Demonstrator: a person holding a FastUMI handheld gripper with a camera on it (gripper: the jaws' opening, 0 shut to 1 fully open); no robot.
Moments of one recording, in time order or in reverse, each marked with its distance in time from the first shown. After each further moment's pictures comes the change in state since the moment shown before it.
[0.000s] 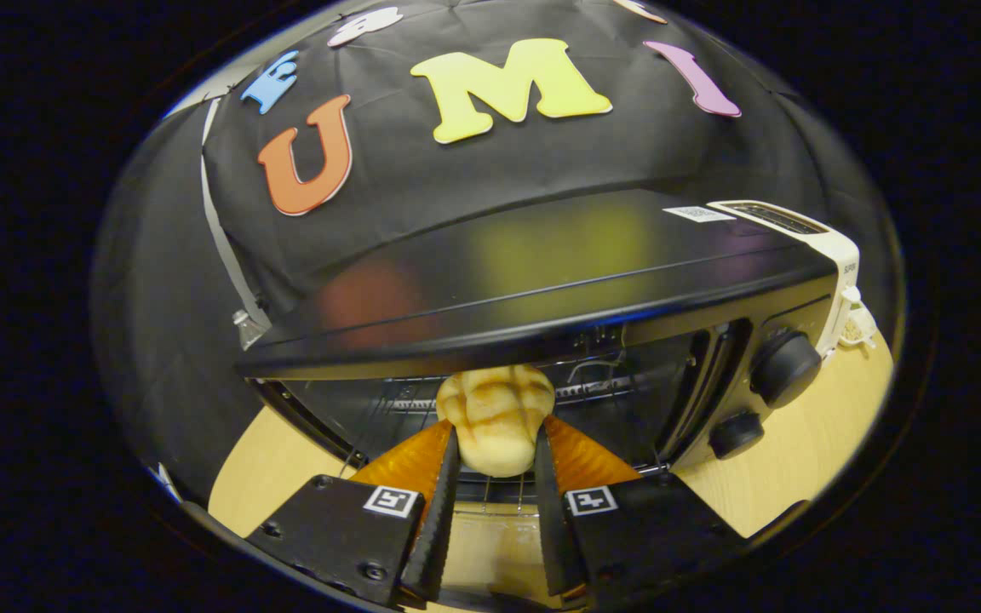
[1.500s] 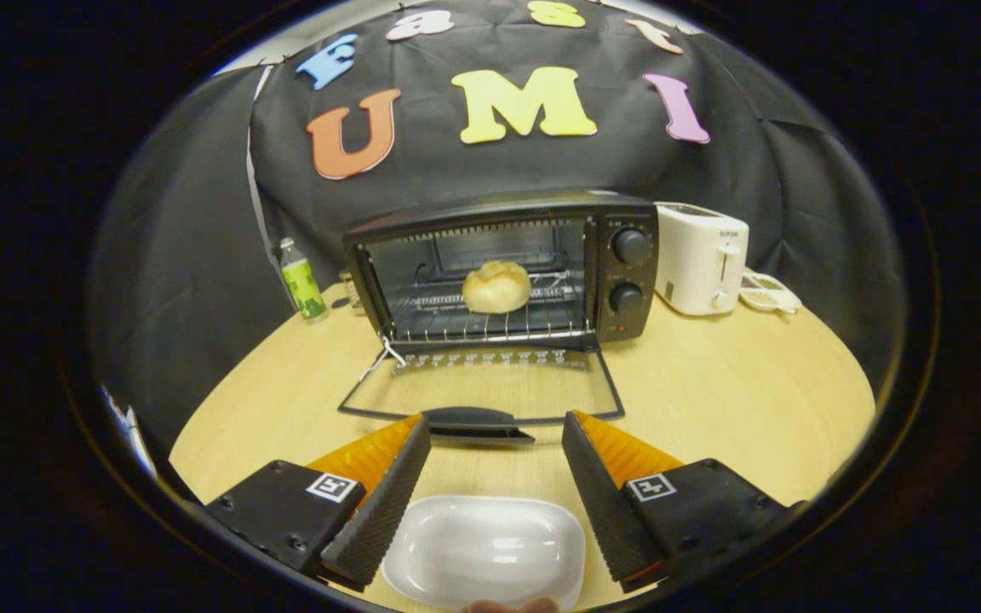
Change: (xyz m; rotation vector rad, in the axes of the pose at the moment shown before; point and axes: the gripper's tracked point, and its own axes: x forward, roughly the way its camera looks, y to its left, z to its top) arm -0.159 0.003 -0.131 -0.107 0.043 -0.074
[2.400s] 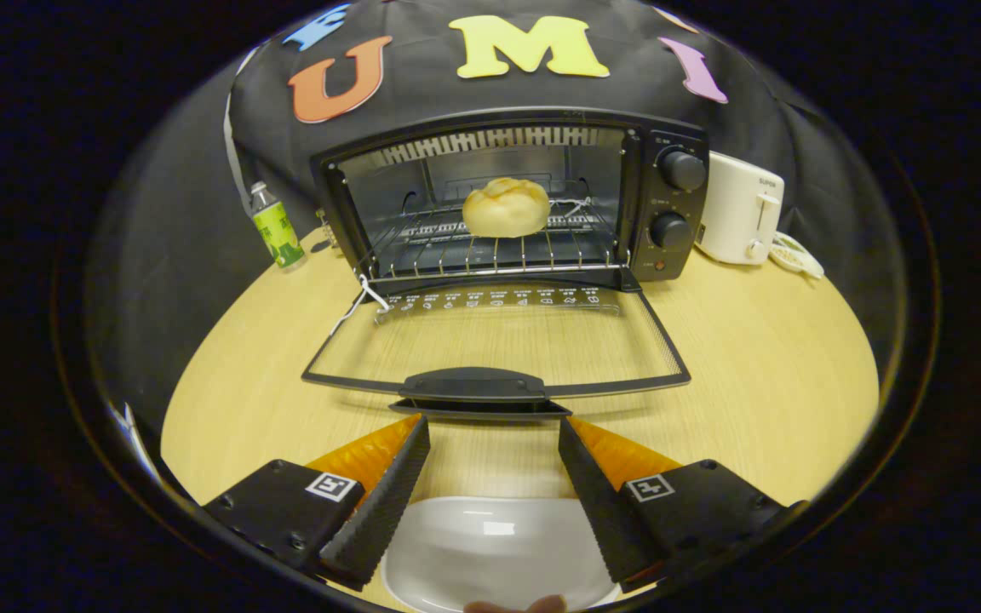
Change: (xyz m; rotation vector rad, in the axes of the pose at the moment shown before) arm 0.045 0.010 -0.025 0.054 0.177 -0.014
